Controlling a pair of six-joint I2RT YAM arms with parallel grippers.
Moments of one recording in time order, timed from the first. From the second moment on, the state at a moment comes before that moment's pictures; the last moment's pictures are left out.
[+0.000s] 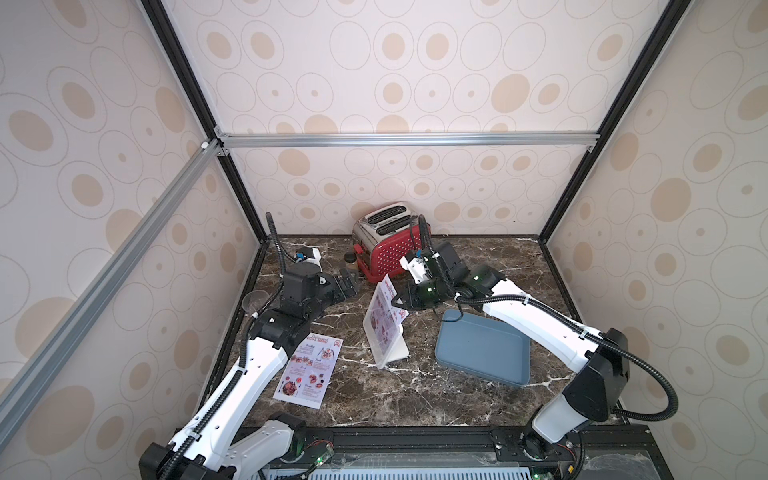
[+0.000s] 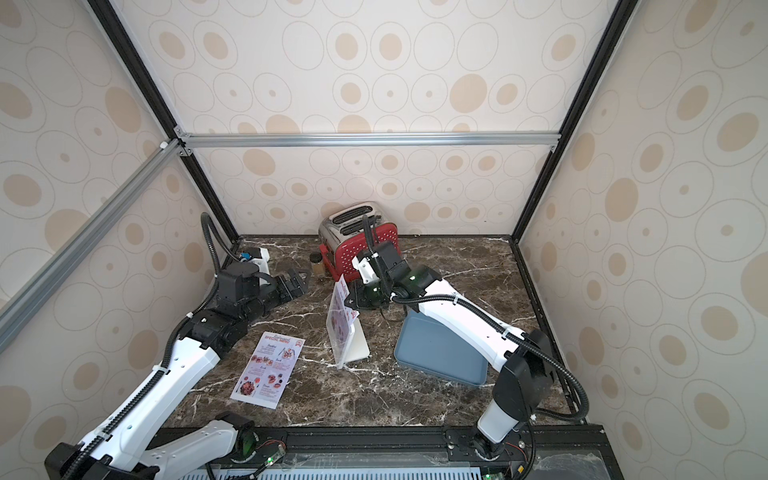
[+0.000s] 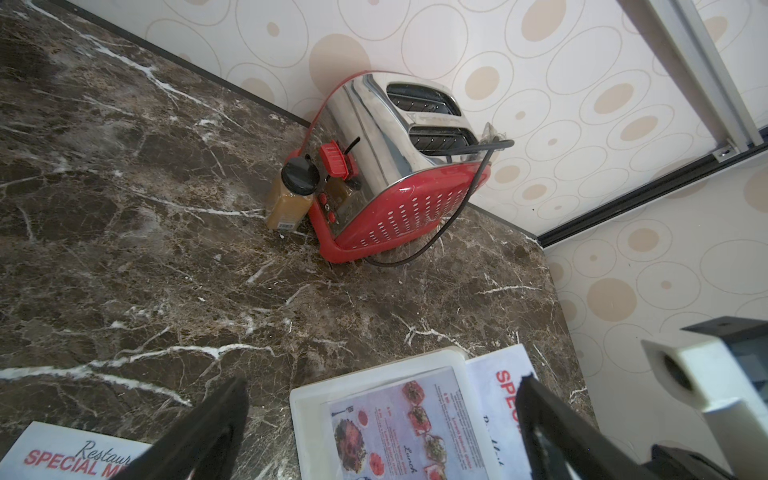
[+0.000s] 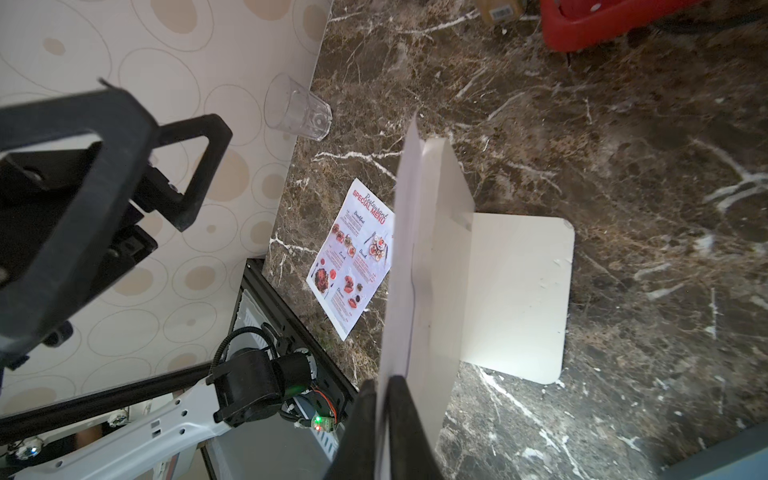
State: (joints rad) left arm -0.34 1.04 0.98 -0.42 -0.02 -0.64; right arm 0.75 1.62 1.51 -0.69 -0.41 0.62
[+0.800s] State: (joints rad) left arm -0.34 1.04 0.99 -0.42 -0.01 -0.64; right arm 0.72 1.64 1.60 -0.75 -0.39 0.56
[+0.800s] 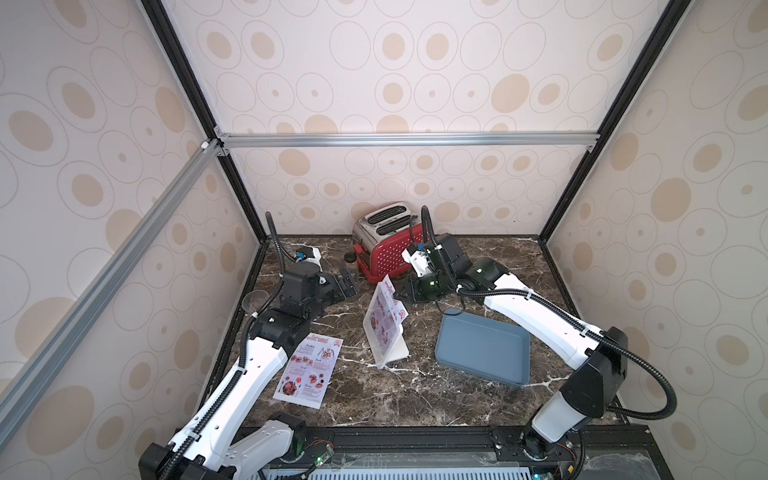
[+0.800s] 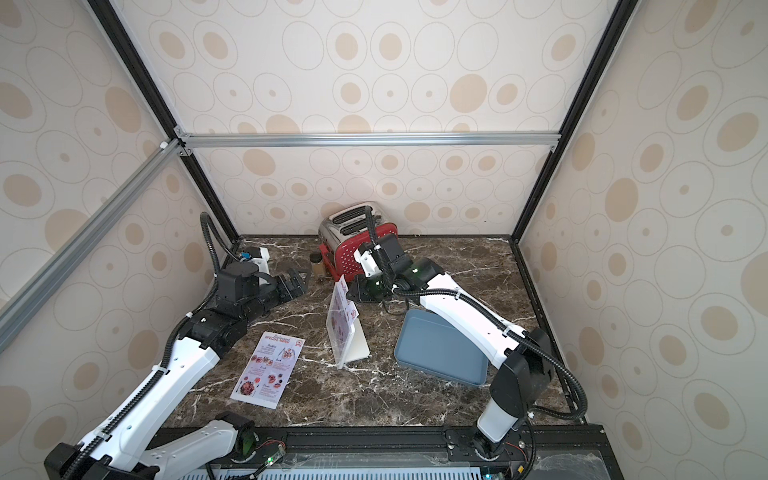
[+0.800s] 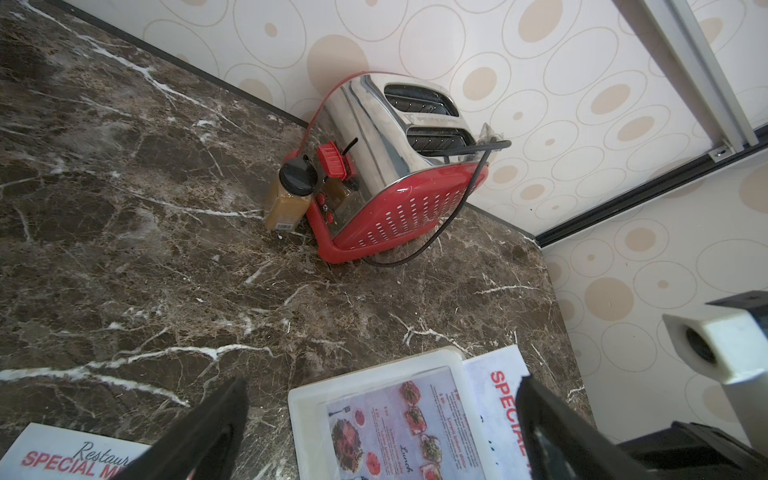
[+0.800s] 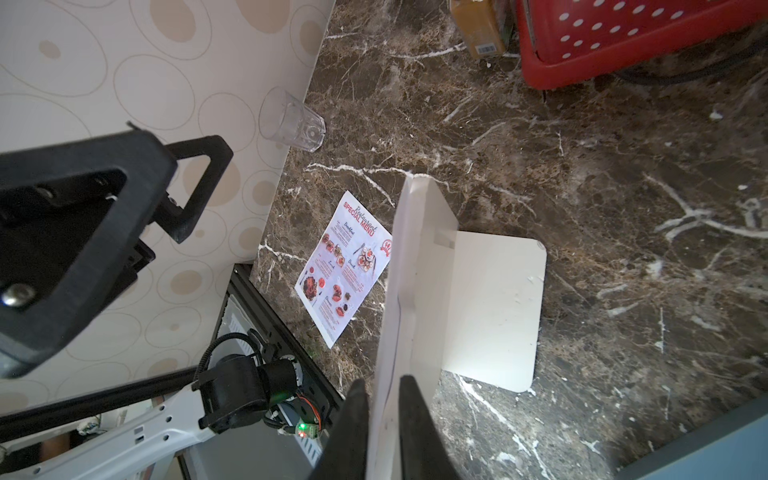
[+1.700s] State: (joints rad) left arm -0.34 1.04 0.99 -0.42 -0.01 -0.64; right arm 0.74 1.69 1.59 -0.73 -0.41 0.57
